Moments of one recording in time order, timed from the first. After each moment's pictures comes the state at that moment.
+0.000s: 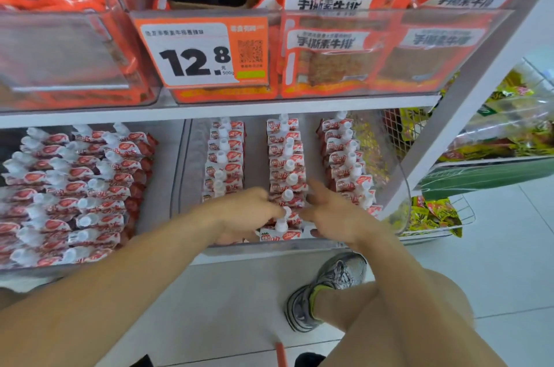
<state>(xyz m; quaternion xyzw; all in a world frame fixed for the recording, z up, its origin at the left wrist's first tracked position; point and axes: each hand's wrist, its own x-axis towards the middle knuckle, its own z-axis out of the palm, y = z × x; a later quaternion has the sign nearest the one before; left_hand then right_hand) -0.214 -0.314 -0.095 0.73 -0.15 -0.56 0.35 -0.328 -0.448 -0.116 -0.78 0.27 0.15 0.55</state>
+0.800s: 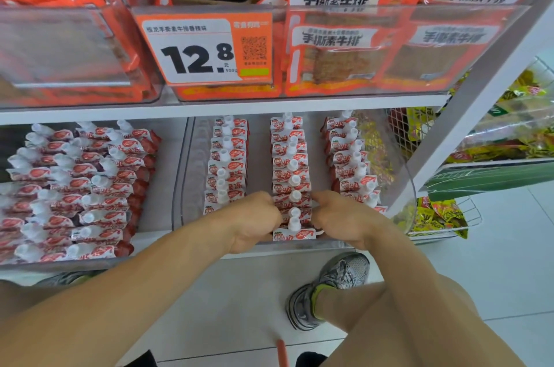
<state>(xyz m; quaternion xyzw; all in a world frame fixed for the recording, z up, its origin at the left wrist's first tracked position) -0.216 -0.321 -0.146 0.72 -0.10 -0.56 0.39 -0.320 -0.465 -0.144 -0.77 0.28 0.23 0.53</state>
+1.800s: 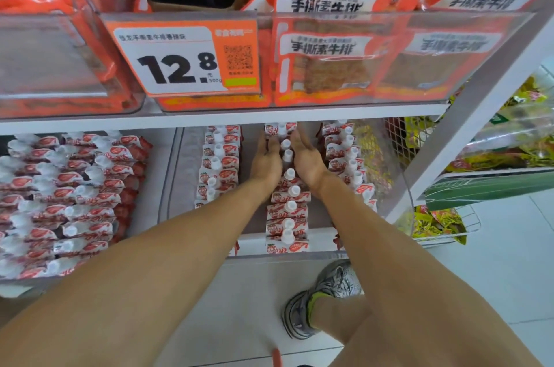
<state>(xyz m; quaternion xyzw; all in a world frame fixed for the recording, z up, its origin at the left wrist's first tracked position) -0.164 -0.419 -0.182 0.76 -0.06 -0.27 0.59 -0.215 -0.493 -0.168 -0.67 0.34 -0.04 0.65</state>
